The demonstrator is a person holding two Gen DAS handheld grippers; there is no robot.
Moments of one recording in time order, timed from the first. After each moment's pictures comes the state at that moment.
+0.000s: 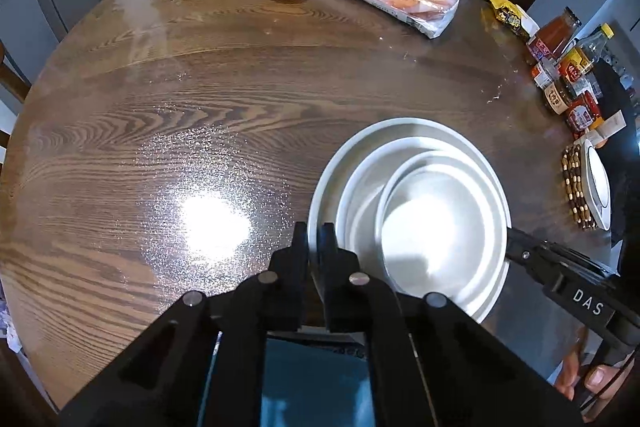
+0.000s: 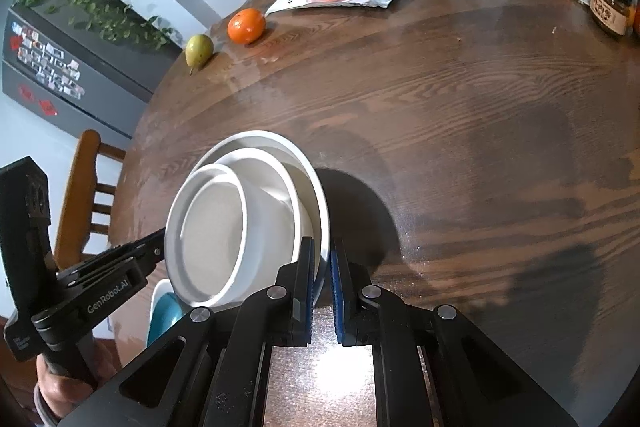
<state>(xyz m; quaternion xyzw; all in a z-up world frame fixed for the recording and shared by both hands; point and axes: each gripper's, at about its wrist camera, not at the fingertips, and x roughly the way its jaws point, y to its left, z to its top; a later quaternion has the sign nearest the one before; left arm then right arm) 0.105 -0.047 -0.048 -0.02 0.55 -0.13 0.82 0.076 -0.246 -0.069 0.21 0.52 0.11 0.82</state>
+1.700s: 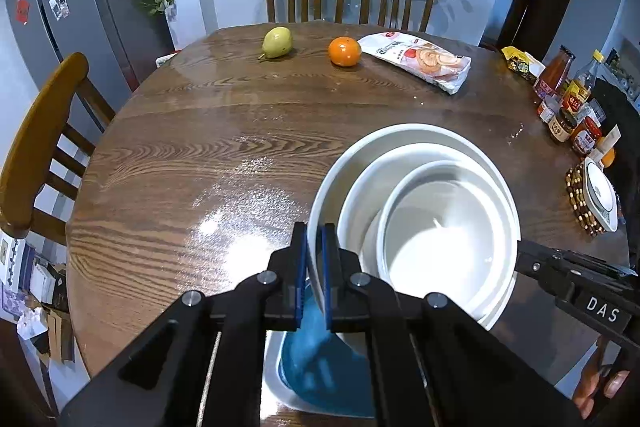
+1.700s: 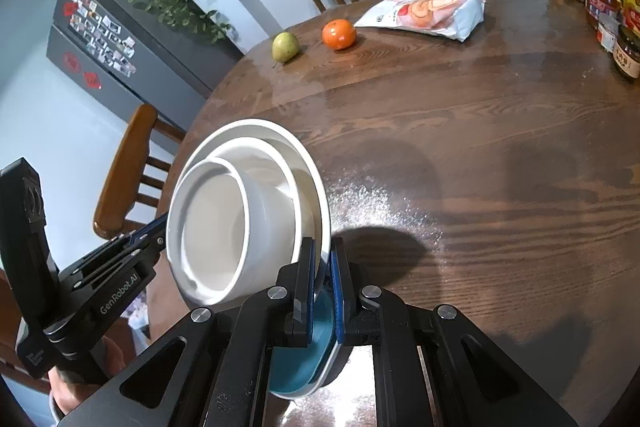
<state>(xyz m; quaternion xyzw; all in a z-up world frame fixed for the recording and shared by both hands) 0.024 0.006 0.014 0.00 0.45 -0.05 0.89 0.021 -0.188 -0.014 0.18 0.48 0.17 0.84</state>
